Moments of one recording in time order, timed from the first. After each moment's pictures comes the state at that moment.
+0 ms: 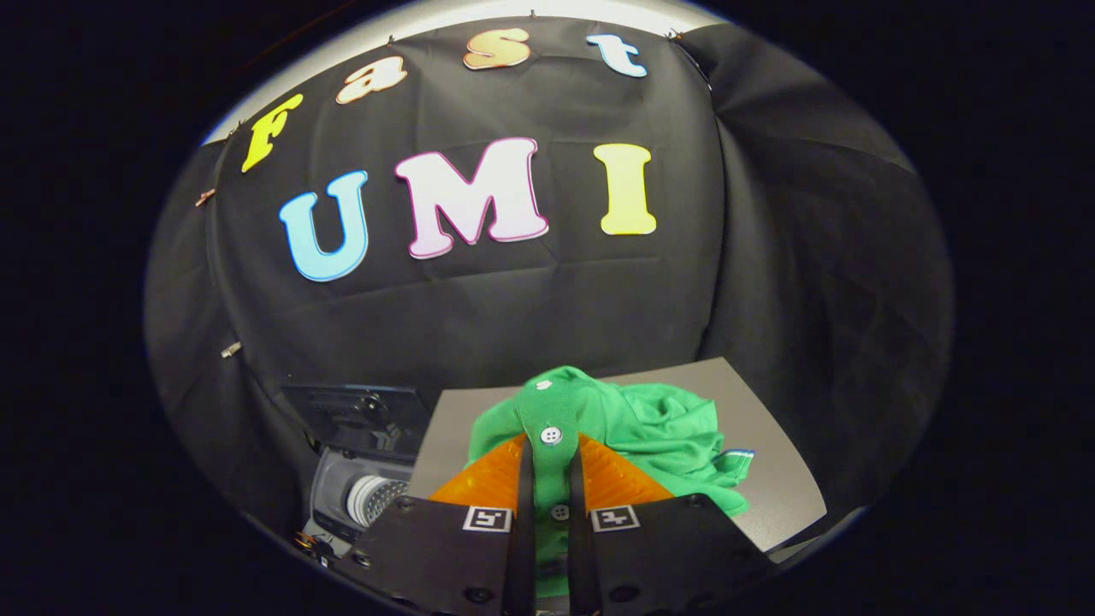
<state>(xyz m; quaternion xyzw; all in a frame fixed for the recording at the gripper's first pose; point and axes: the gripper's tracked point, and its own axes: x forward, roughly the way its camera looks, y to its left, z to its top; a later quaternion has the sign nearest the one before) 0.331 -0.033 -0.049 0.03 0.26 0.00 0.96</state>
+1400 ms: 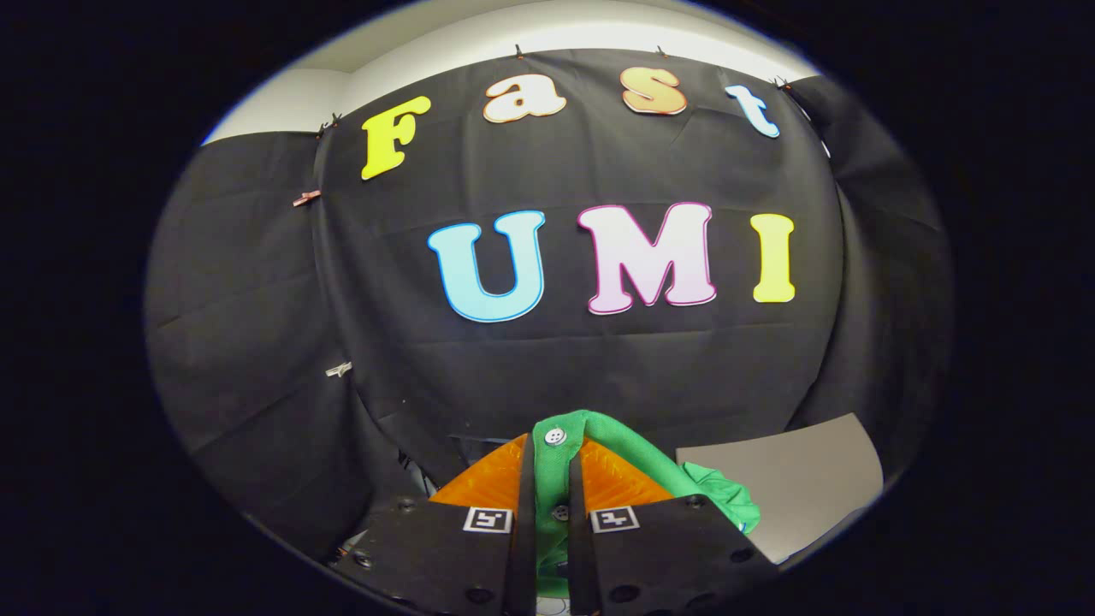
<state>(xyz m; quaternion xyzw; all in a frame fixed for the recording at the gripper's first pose) 0.310 0.262 0.021 0.03 0.23 0.14 0.96</state>
